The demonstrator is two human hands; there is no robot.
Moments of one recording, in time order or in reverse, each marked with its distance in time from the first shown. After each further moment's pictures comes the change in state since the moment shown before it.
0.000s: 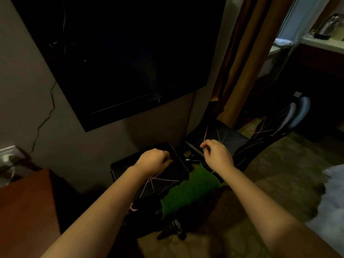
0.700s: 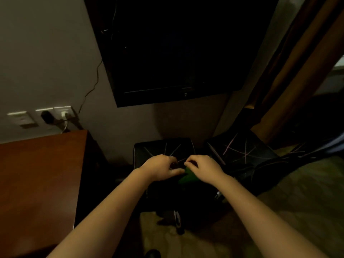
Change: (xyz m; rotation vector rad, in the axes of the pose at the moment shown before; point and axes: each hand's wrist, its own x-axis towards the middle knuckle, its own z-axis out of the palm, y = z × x) left_hand -0.047 0.088 0.029 -0.218 -0.108 -0.347; right_hand -0.022 0.017 0.010 0.012 -0.518 -0.457
